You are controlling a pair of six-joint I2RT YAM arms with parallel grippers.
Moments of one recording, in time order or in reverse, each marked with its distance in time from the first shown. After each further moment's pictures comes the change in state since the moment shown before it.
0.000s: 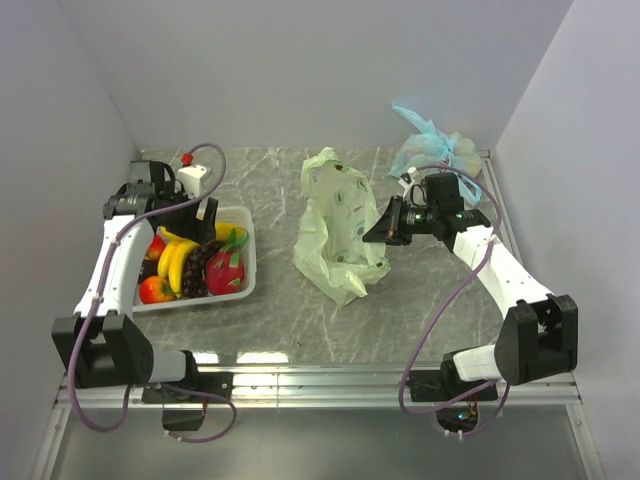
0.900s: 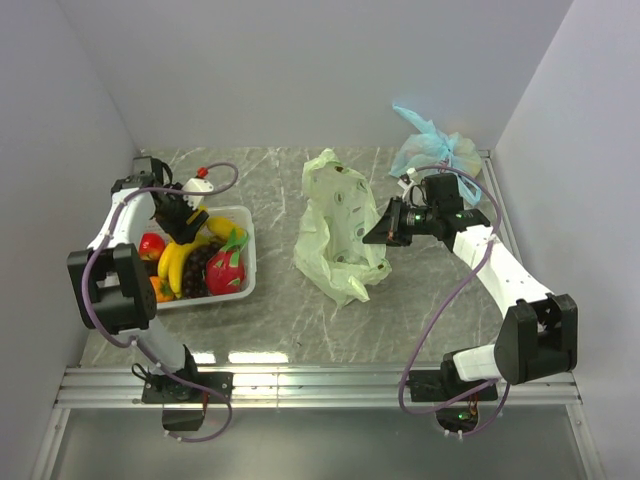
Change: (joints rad) left arm 0.100 0.365 0.099 0.008 -0.077 0.611; right arm 0.000 0.002 0.001 -0.017 0.001 -0.018
